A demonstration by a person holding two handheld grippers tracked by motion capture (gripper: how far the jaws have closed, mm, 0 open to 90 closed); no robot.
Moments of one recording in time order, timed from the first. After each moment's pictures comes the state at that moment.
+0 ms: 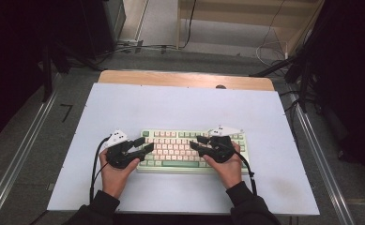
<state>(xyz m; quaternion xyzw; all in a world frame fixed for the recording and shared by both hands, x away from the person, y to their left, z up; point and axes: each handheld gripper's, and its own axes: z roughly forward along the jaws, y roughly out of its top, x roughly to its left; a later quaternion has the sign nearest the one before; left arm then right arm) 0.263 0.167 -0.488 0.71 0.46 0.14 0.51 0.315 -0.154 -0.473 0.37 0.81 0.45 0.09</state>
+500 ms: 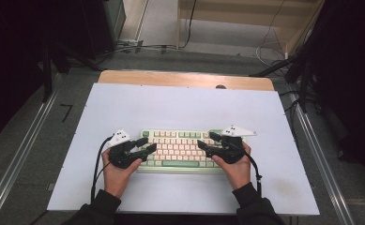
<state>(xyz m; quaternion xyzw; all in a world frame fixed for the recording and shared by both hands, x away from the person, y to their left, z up) 0.265 0.160 -0.488 0.71 0.45 0.13 0.52 0.309 -0.179 -0.464 0.40 0.78 0.46 0.11</state>
